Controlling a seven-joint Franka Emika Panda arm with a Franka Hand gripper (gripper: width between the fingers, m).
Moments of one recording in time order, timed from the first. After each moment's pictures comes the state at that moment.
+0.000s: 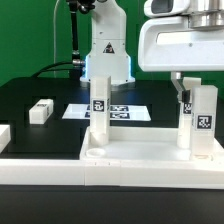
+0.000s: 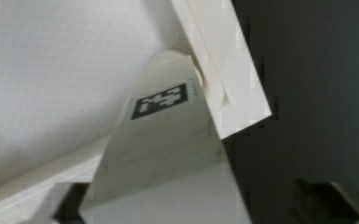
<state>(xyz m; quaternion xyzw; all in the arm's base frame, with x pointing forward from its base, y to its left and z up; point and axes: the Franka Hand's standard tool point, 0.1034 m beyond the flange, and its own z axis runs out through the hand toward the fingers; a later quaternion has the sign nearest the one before) 0.649 0.105 0.116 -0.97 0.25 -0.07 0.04</state>
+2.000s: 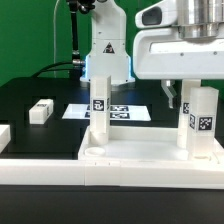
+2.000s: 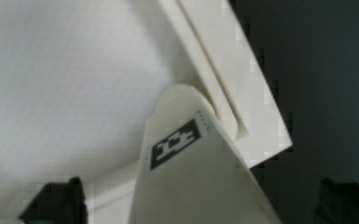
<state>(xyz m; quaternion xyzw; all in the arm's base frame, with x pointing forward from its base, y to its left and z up) 0.641 0.102 0.108 -0.98 0.20 -0.01 0.04</state>
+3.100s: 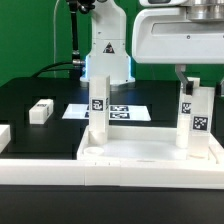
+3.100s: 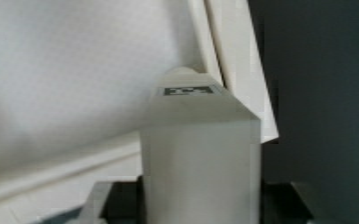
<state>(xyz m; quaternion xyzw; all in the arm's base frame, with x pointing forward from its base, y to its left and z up) 0.649 0.100 0.127 -0.96 0.27 0.01 0.03</state>
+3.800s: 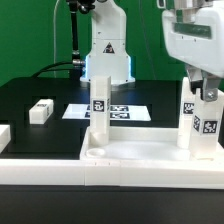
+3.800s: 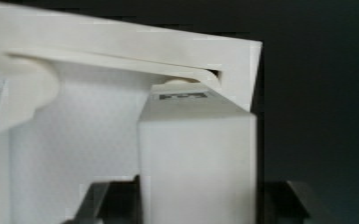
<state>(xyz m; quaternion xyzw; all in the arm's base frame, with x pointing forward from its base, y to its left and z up) 0.654 0.094 0.126 -0.69 0.72 0.05 0.06</state>
